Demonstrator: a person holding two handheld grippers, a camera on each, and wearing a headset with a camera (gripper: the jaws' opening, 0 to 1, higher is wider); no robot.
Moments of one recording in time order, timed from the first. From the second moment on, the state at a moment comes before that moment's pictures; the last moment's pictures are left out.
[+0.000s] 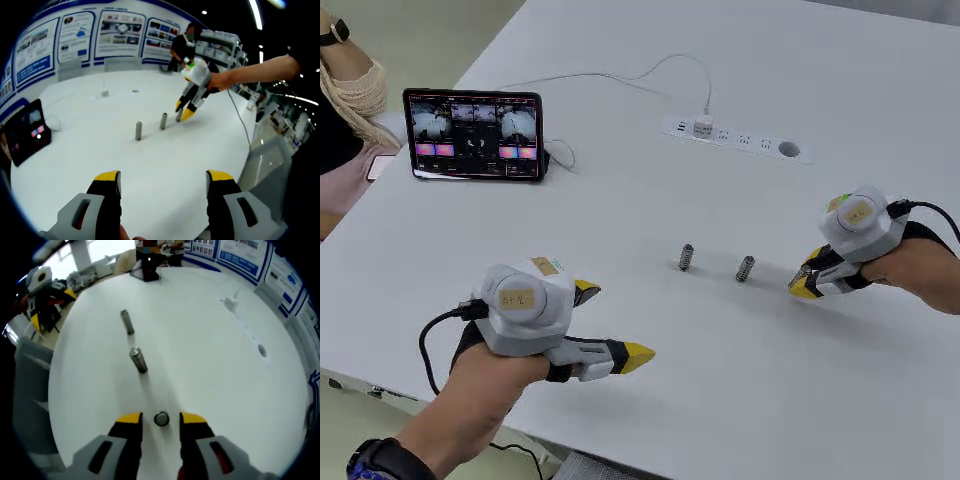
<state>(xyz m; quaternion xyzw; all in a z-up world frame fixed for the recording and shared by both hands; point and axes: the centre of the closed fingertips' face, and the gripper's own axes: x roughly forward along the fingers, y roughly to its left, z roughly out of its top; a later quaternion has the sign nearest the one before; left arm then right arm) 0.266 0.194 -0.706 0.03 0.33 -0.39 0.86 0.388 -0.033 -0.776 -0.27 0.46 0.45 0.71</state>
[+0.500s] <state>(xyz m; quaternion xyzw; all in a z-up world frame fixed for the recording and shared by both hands) 0.267 0.190 -0.702 0.03 0.32 -0.39 0.86 0.383 -0.038 -0.763 -0.20 0.45 0.43 0.76</state>
